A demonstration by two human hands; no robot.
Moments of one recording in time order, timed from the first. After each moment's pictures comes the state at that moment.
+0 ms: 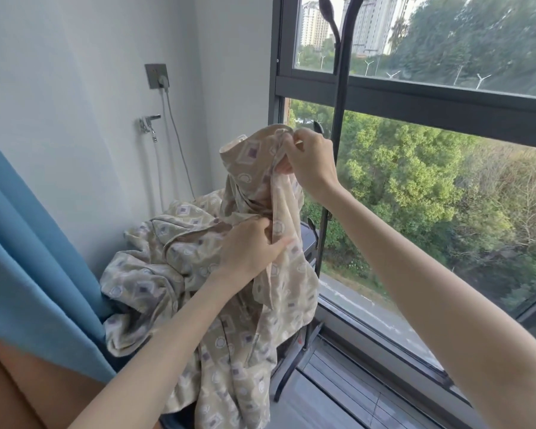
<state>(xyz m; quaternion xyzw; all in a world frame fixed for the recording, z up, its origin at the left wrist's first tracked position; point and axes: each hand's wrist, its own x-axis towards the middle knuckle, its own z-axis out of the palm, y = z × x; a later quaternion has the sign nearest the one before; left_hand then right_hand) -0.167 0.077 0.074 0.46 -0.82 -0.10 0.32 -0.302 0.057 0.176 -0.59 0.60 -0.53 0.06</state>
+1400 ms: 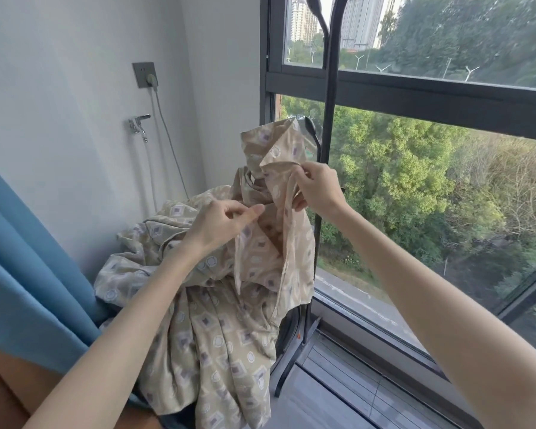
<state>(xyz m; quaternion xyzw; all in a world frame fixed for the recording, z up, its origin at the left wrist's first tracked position) -0.130 0.036 0.095 0.39 -0.81 -0.27 0.34 -0.327 0.081 0.139 -0.56 0.64 -0.49 0.17</state>
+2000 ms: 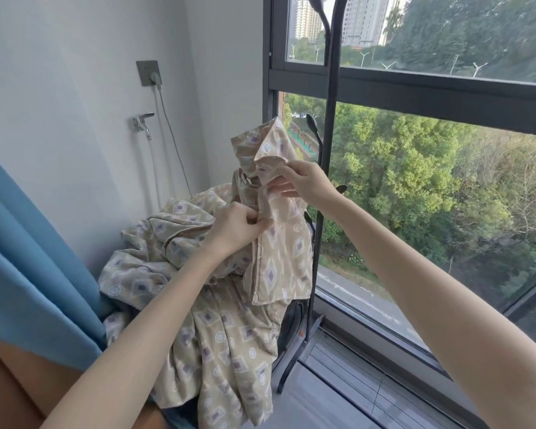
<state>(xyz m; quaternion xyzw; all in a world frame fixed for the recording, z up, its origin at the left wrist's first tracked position) -0.154 0.043 0.084 0.42 -0.82 -0.23 0.29 -0.319 0.077 0.143 -0.57 0.57 -0.49 0.32</state>
